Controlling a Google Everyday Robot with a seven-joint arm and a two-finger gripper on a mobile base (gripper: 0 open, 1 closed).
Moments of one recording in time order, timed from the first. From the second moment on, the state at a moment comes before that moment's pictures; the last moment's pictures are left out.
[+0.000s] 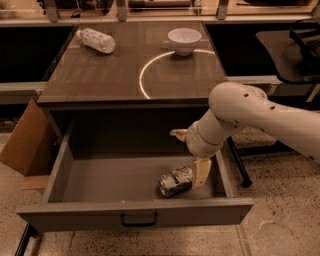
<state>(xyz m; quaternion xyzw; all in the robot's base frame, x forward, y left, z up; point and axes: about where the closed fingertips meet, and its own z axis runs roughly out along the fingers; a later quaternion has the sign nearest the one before) 0.518 -0.079 0.687 -0.80 0.56 0.09 0.19</state>
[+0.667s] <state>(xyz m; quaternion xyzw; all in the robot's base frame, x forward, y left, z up) 0.524 -0.060 0.647 -0.82 0.53 0.08 0.17</state>
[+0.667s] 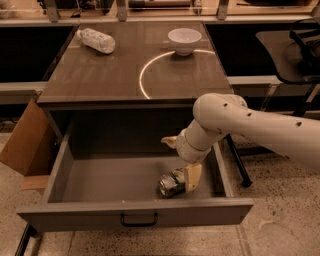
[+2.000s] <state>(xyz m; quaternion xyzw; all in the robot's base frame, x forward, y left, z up) 0.516 -0.056 0.612 -0.81 0.54 0.12 0.17</state>
